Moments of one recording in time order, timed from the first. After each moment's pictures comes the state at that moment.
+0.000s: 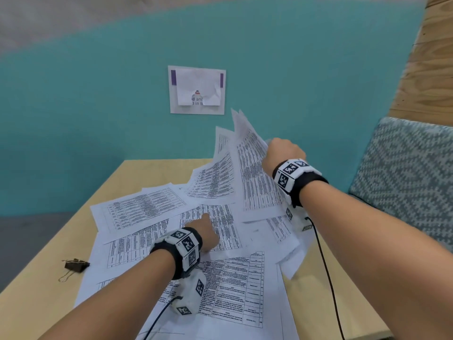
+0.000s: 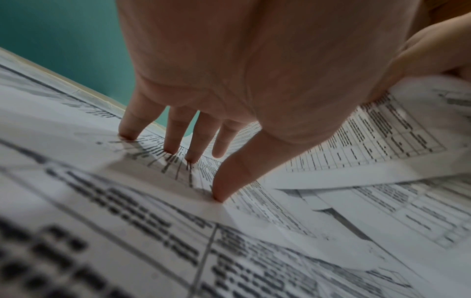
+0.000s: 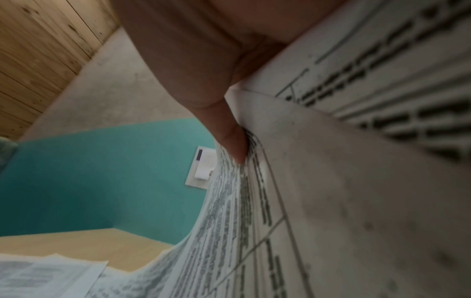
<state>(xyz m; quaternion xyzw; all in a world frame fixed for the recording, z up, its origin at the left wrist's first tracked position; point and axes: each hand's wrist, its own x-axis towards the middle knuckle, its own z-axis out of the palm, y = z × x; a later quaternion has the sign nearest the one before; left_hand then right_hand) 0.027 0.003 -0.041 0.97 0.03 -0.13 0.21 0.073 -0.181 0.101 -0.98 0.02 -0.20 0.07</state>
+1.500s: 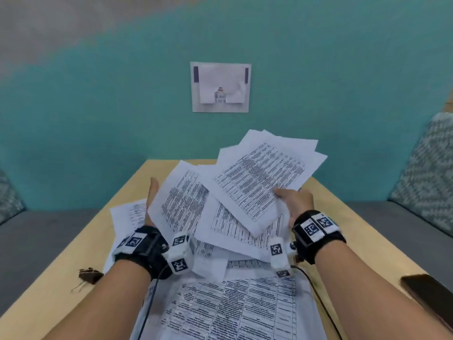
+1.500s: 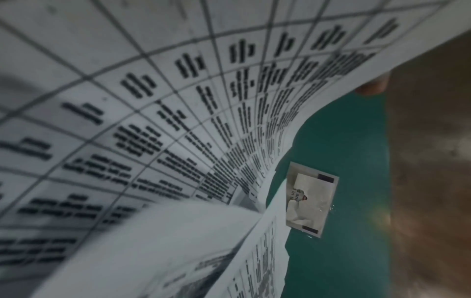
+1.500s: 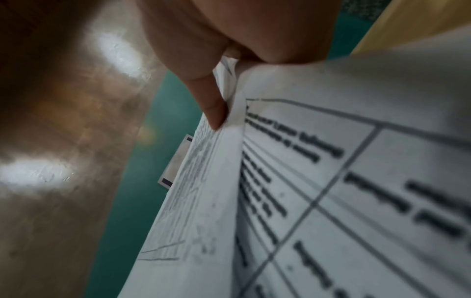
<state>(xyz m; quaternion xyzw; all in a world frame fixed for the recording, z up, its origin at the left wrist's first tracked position) 0.060 0.156 -0.080 0.53 0.35 0.21 0.74 0.129 -0.164 -0.012 -0.67 0.16 -0.08 0.72</state>
